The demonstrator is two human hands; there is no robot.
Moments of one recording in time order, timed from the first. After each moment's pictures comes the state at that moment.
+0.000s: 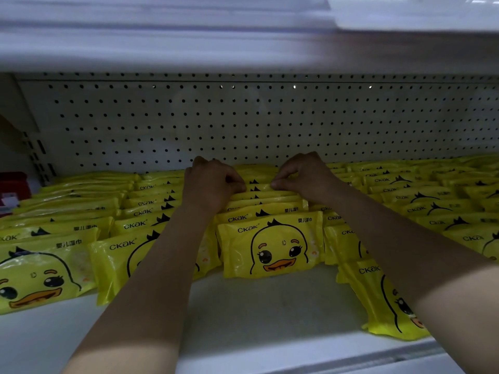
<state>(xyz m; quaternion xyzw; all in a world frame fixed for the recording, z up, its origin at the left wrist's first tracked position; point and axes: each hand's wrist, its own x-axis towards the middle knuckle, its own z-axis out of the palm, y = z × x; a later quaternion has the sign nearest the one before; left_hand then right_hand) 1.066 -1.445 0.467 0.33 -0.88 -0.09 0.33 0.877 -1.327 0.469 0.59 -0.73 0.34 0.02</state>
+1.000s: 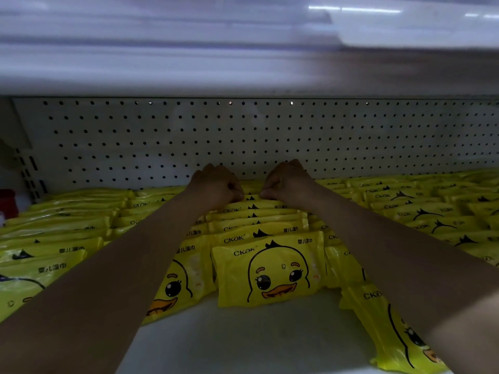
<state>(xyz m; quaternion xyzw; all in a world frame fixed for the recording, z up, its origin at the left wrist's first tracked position) 1.038 -1.485 0.485 0.28 -0.94 -0.09 0.20 0.869 -1.366 0.479 0.60 -0.77 0.23 0.06</state>
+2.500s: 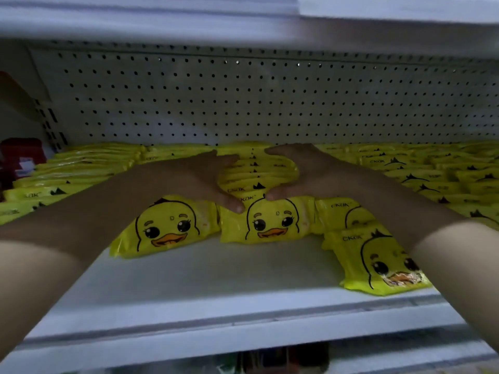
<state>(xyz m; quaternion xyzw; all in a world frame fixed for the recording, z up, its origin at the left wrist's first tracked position) 1.124 -1.410 0.504 0.29 -0.94 -0.14 -0.07 0.935 -1.260 0.504 0.60 -0.78 0.14 -0.10</state>
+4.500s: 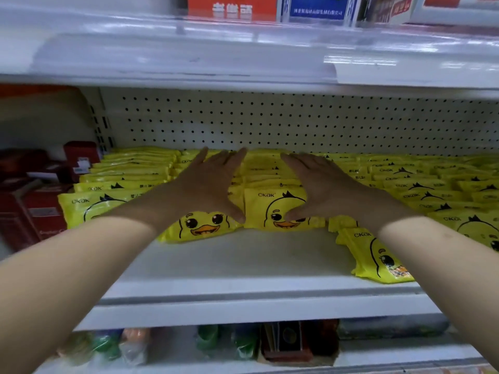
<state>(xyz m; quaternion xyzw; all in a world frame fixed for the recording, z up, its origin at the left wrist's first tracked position) 1.175 -1.394 0.491 0.26 -0.96 0.05 0.07 0.978 -1.245 0.498 0.63 -0.78 0.02 0.06</state>
